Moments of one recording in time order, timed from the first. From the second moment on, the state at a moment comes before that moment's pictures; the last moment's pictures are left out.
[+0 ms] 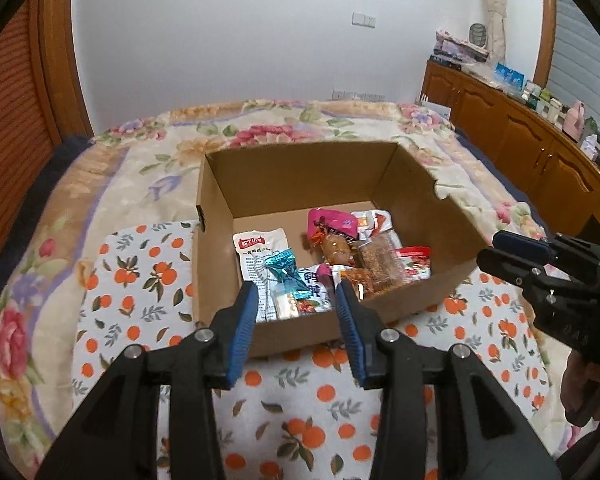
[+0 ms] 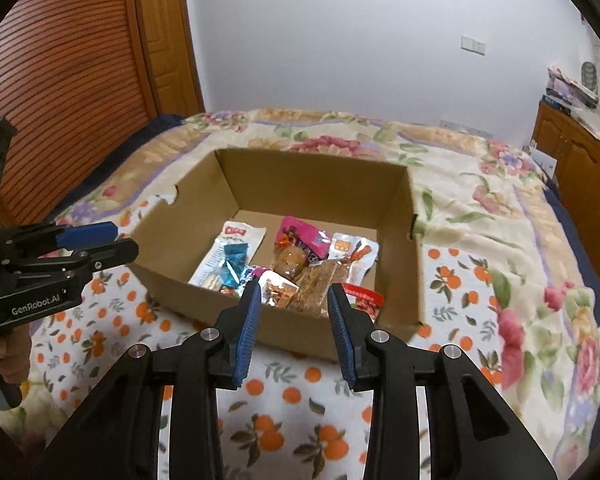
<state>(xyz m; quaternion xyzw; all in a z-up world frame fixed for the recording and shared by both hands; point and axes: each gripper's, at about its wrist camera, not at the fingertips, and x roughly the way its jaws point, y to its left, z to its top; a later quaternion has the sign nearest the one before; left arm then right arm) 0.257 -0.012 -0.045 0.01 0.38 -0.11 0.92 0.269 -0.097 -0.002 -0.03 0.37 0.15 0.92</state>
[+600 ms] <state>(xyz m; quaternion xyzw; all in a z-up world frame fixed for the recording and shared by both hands) 0.120 -0.011 0.048 0.01 0.31 -0.10 0.95 0.147 -0.124 0.086 -0.01 0.31 0.11 0.94</state>
